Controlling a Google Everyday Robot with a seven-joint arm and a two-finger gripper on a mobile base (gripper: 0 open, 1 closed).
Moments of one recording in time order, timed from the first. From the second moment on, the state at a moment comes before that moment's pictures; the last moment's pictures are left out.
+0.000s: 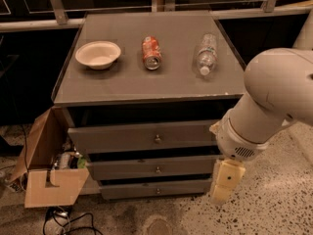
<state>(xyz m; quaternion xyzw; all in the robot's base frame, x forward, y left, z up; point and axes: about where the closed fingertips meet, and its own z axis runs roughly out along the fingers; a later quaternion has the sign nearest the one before) 0.390 -0.149 0.788 -0.62 0.78 0.07 0.10</state>
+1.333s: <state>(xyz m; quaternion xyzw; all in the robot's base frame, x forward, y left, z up) 0.444 -0.138 0.735 -0.60 0.79 0.10 0.10</state>
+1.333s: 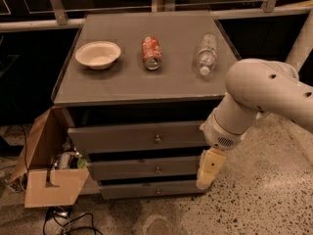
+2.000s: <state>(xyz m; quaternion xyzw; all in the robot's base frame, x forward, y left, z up) 0.469 -0.118 0.726 -0.58 0.79 0.12 0.13</state>
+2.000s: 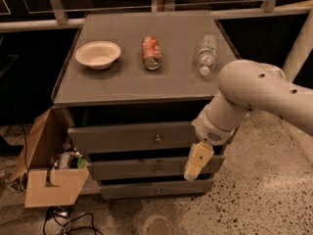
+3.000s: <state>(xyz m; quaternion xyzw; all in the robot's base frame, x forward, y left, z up) 0.522 -0.108 0.693 -0.57 0.80 0.12 0.12</state>
